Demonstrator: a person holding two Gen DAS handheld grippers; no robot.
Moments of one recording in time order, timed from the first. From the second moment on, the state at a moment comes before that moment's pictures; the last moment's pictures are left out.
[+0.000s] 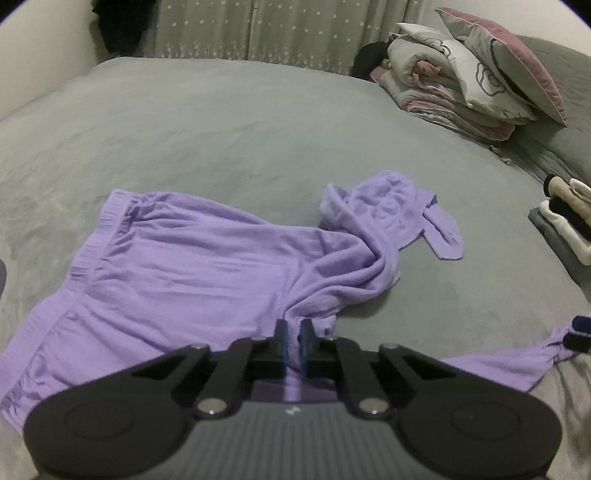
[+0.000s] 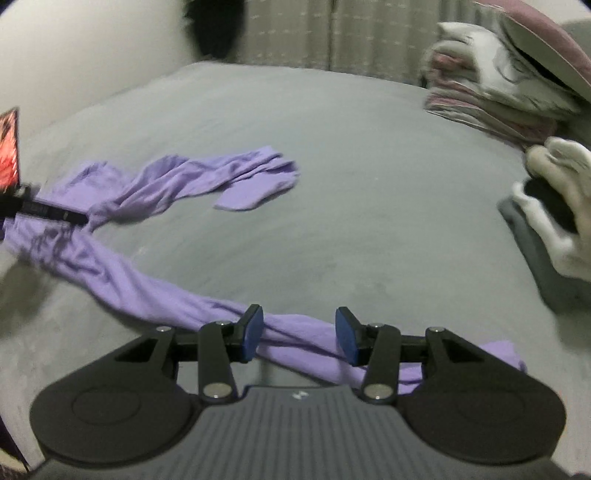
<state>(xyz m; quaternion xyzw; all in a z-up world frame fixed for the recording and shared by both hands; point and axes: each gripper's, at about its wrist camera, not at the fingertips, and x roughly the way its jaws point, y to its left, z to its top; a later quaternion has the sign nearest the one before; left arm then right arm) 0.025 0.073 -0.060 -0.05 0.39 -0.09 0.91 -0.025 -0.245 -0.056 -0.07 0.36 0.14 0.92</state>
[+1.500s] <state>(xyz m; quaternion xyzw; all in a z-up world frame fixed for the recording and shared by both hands) 0.063 0.080 -0.058 -0.11 0.33 -0.03 0.94 0.036 -0.224 -0.066 -0.07 0.36 0.02 0.93</state>
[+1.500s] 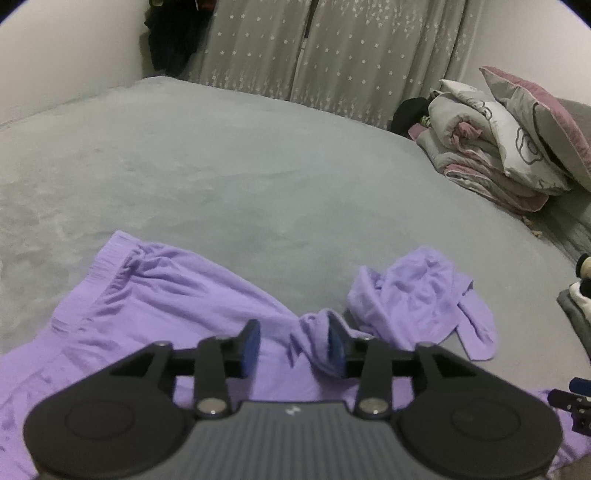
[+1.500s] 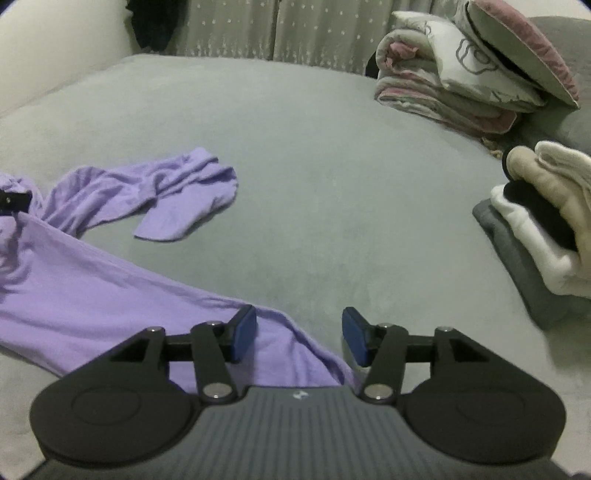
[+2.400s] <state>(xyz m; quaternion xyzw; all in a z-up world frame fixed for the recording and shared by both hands) -0.017 0.161 -0.045 -0.11 0.34 -0.02 0.94 -0.021 -0.103 -0.055 -0.14 0.33 0.20 0.91</state>
